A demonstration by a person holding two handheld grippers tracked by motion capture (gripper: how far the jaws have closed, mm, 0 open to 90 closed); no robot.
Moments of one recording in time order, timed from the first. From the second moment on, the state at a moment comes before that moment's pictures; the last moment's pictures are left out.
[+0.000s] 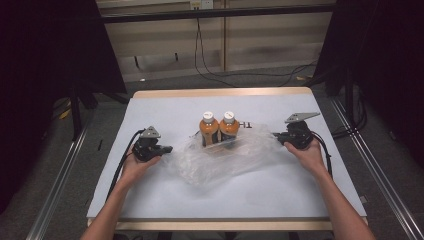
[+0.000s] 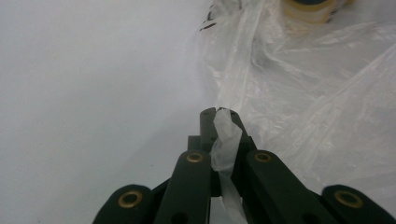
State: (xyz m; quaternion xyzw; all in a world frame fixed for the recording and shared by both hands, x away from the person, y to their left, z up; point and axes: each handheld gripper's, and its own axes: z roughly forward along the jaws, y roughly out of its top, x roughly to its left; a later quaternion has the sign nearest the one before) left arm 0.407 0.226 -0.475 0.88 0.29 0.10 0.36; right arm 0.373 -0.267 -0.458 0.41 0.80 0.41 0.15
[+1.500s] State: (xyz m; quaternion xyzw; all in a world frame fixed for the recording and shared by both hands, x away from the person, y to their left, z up) left arm 0.397 0.205 -0.388 0.84 0.23 0.09 0.49; right arm 0.363 -0.245 -0.376 0.34 0.79 0.49 0.14
